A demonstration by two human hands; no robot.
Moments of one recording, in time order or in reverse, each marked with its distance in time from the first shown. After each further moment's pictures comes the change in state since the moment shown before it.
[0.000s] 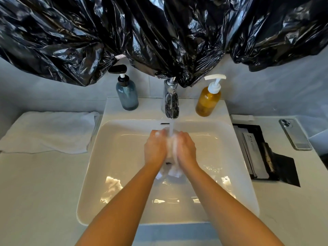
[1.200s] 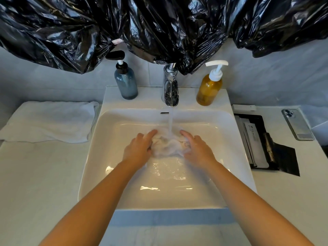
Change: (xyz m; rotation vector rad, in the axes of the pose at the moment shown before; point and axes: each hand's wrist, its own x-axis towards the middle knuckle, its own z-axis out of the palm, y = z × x) left_hand -0.003 -0.065 -0.037 0.589 -0.241 0.252; right_hand 0.014 0.039 -0.060 -0.880 -0.357 -0.286
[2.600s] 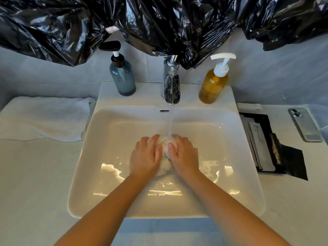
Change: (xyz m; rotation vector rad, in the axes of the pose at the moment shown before) left_hand -0.016 0.018 0.043 -0.176 0.307 0.086; right_hand 0.008 -0.024 0.061 0.057 0.325 -0.051
